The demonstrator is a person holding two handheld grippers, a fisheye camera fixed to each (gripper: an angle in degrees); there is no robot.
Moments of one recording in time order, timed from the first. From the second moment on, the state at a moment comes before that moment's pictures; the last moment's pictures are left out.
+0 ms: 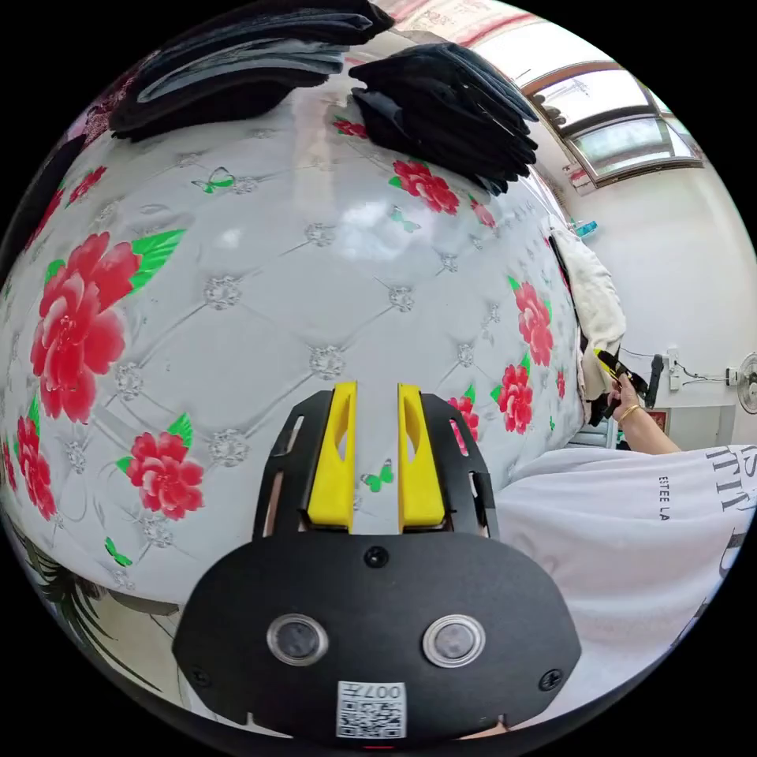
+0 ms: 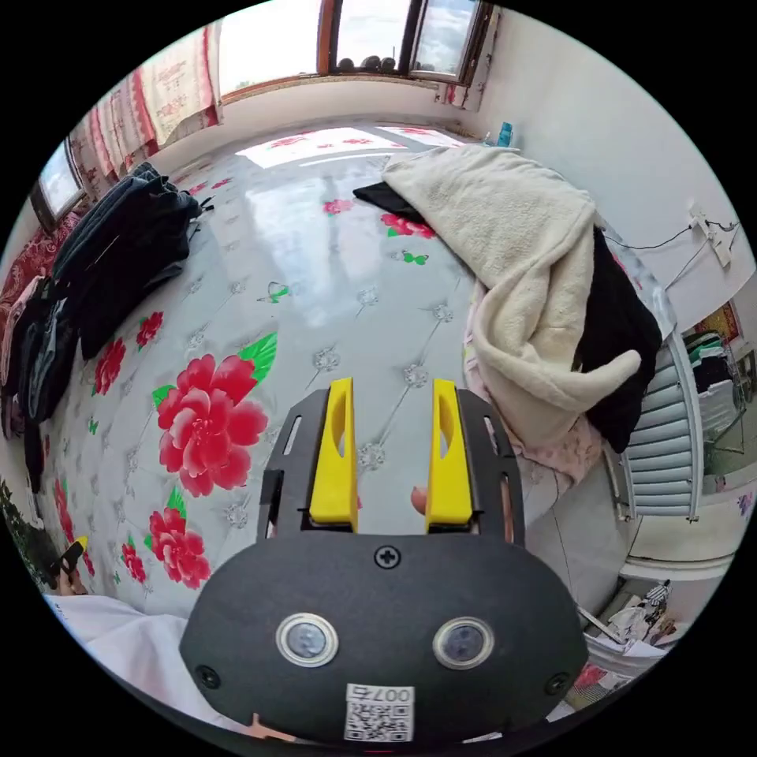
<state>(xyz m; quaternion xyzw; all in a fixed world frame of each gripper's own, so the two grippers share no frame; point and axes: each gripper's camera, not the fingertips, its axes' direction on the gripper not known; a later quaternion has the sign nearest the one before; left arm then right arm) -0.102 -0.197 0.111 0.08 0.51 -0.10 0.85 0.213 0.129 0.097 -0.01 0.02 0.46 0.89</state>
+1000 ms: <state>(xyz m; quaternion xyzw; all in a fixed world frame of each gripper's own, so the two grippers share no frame) -0.129 -0.004 -0.065 0.33 0.45 -0.12 0.82 -0.176 -0.021 -0.183 0.28 -0.62 -0.27 0.68</state>
